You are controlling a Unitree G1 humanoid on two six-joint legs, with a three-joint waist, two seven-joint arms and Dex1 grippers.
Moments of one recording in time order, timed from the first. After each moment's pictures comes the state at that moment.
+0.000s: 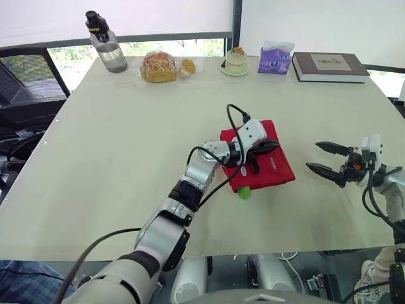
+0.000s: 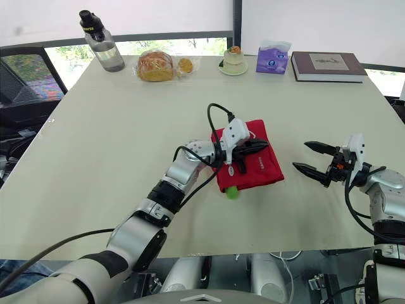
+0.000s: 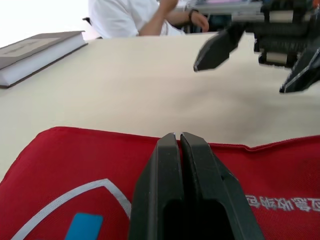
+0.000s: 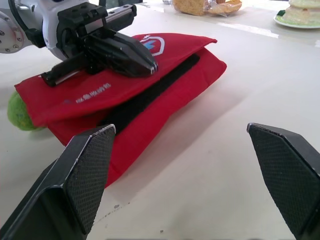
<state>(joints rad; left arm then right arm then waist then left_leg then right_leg) -0.82 0.06 -0.34 0.60 -0.02 -0.03 -0.85 -0.35 -0.66 -0.23 0.45 0.47 0.02 1.33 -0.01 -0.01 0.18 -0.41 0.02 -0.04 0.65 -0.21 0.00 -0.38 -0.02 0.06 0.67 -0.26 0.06</state>
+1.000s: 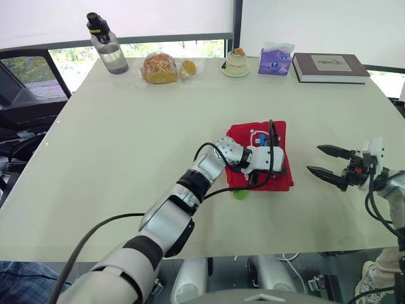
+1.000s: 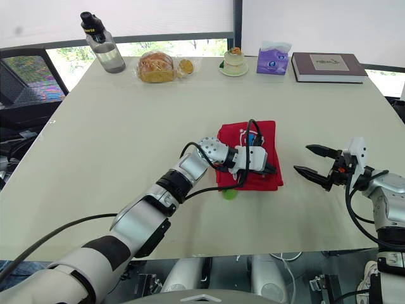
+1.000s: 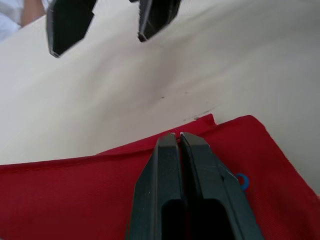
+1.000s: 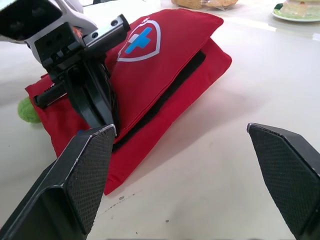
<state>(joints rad) -0.94 0.06 -0.48 0.81 0.19 -0.30 -1.12 -0.29 -0.68 -0.24 0.37 0.48 0.06 1.30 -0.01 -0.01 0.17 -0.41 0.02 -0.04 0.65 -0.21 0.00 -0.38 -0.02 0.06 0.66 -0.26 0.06</state>
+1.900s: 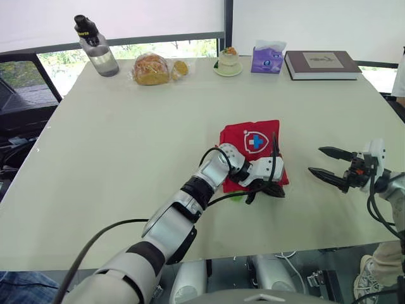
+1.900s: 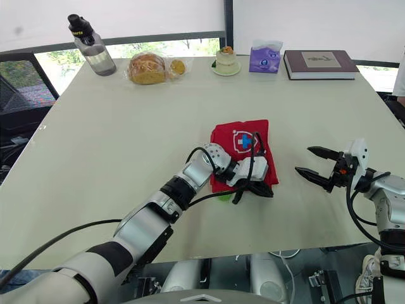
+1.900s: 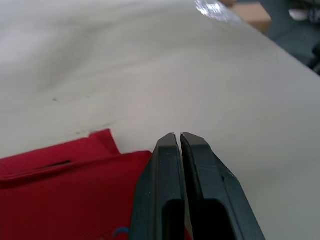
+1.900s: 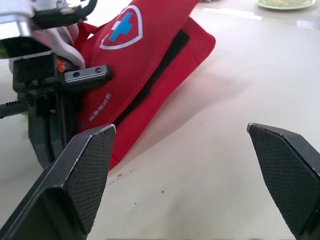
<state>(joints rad) -0.89 0.00 -0.40 0.78 0.06 -0.03 -1.31 -0.27 -0.69 -0.24 0.34 0.48 0.08 1.28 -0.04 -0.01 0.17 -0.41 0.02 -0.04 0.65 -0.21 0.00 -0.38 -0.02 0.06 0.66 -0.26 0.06</state>
